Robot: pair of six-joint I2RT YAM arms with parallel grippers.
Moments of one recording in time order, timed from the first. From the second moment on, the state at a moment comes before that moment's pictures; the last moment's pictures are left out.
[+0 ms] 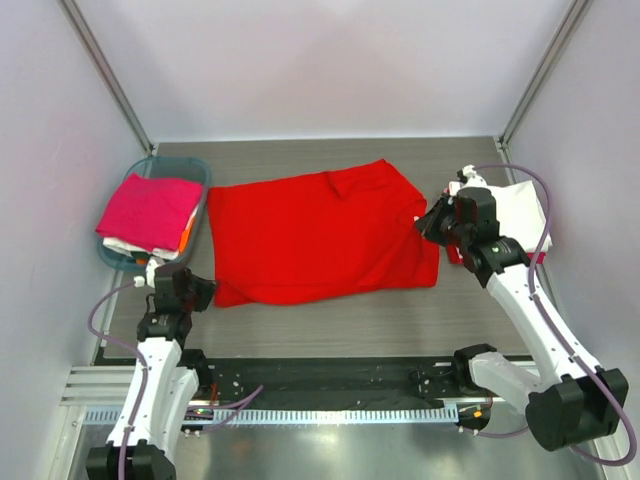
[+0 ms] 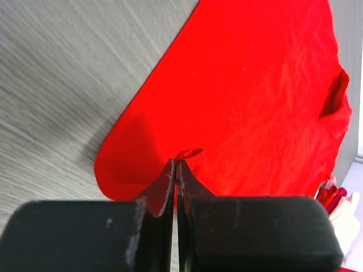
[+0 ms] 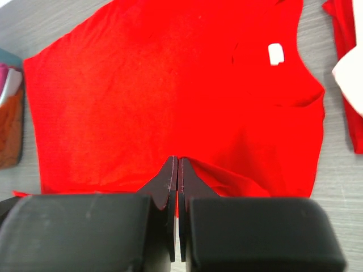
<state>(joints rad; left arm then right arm) 0.05 0.59 0.31 -0.43 0.01 -1.02 0.22 0.99 0.88 -0.43 -0.05 0.55</state>
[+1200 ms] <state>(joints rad) 0.06 0.69 0.36 -0.34 -0.09 -1.02 0.18 1.43 1.24 -0.42 0.01 0.41</state>
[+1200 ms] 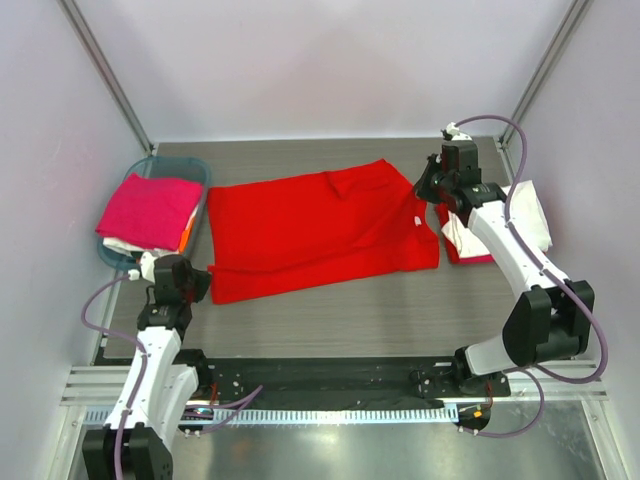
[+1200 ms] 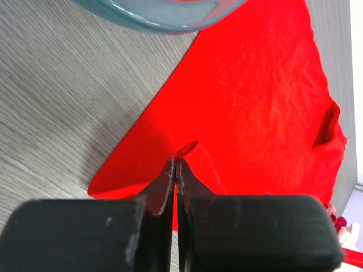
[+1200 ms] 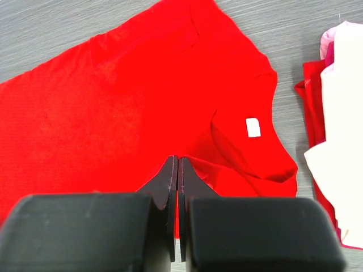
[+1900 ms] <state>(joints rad) 0.06 0.85 0.36 -0.24 -0.12 -1.02 0.15 1.52 1.29 -0.41 0.01 0.42</state>
